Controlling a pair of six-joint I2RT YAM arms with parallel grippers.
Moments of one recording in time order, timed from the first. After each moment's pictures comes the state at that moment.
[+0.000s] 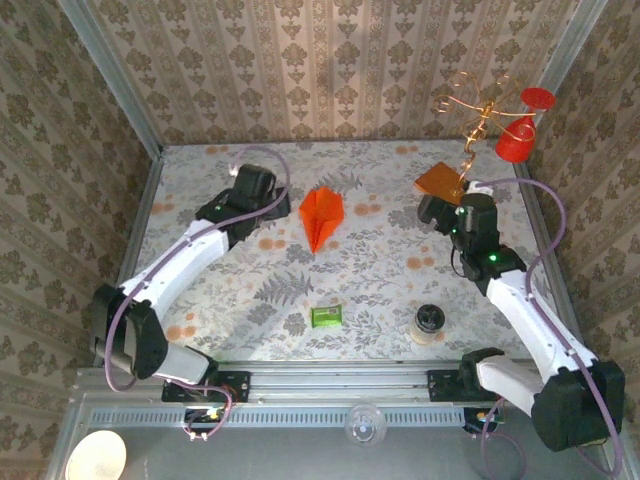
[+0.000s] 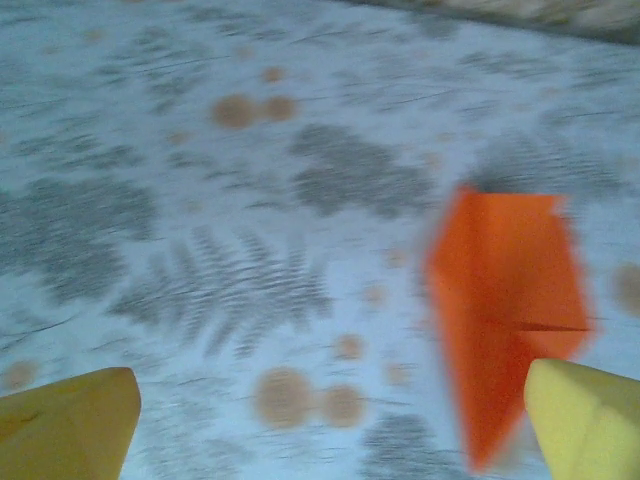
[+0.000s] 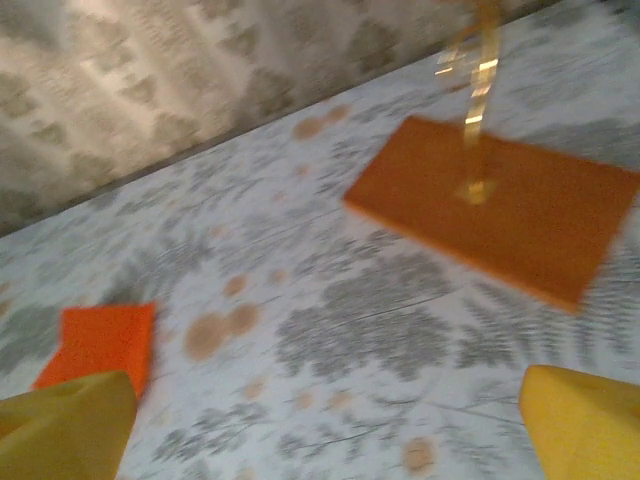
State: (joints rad) left arm -0.52 1.41 1.14 -0.52 -0.37 -0.47; right arm 0.15 1.02 0.75 -0.20 0.22 0.47
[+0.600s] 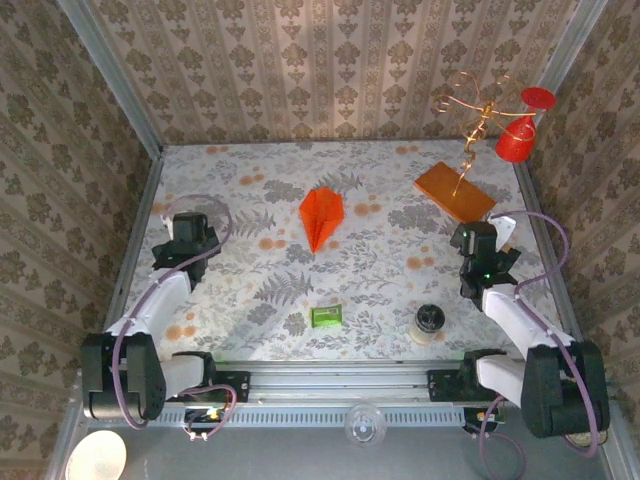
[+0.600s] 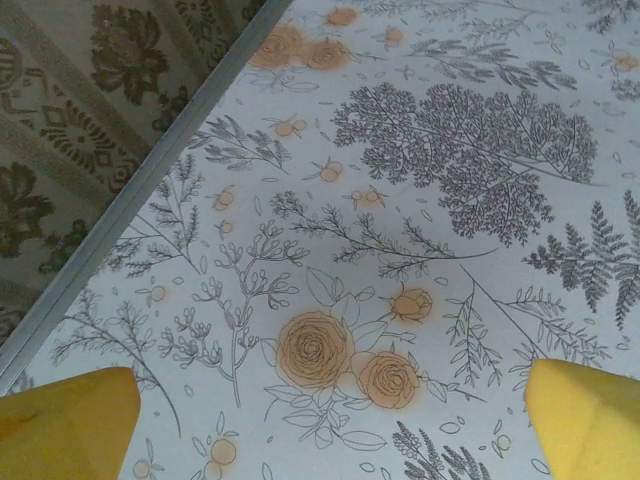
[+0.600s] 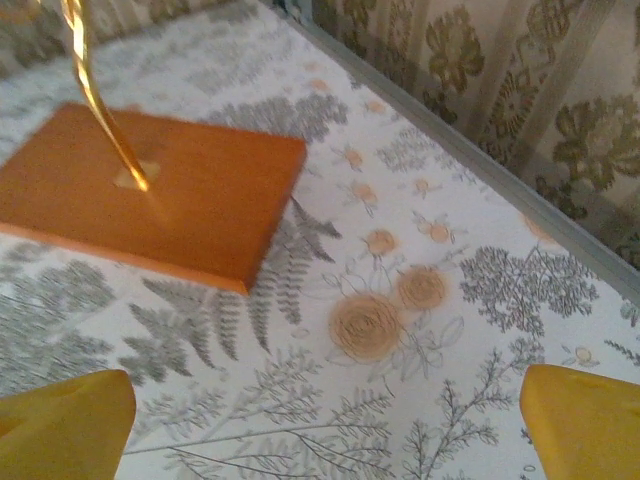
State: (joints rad) left arm -0.08 1.18 0.63 -0.23 -0.42 -0.26; right arm 0.03 1.12 0.46 0.05 0.58 0.38
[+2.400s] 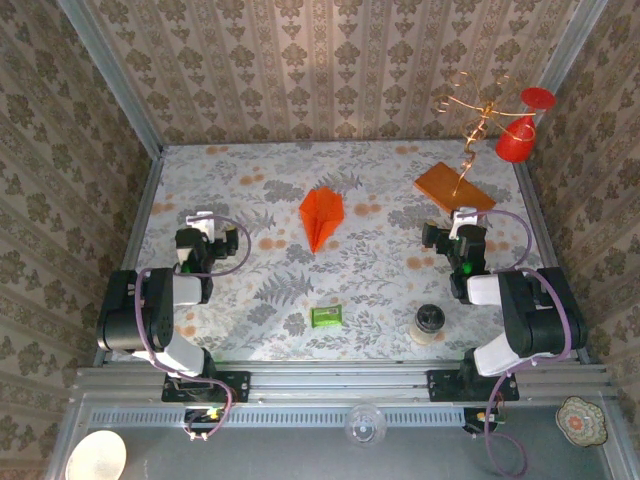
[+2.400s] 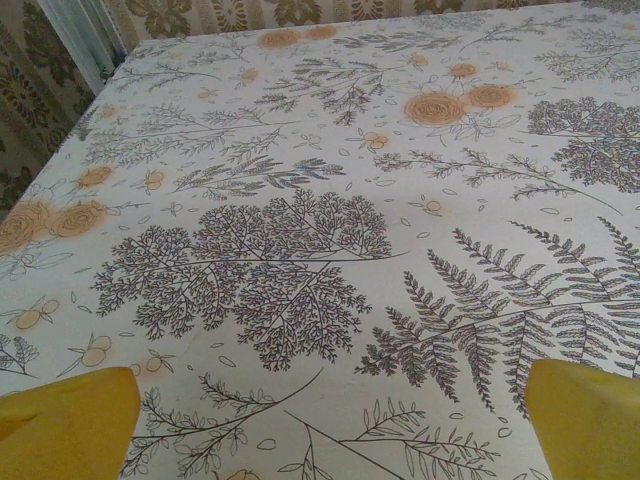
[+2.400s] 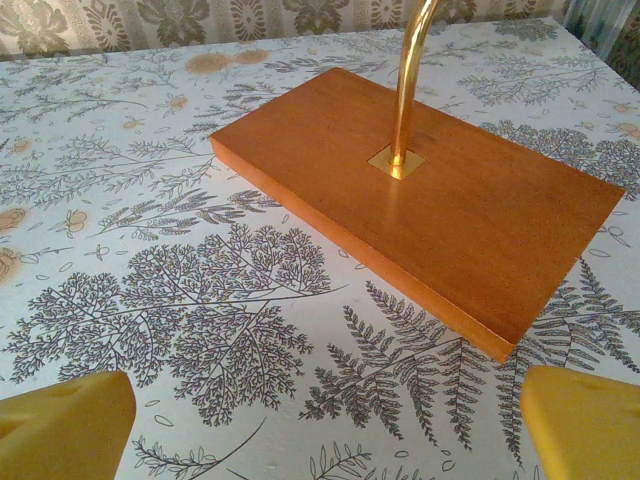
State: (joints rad) left arm -0.02 1.55 0.38 0.78 -0.01 0.08; right arm 0.01 1.52 0.38 0.75 0.15 0.08
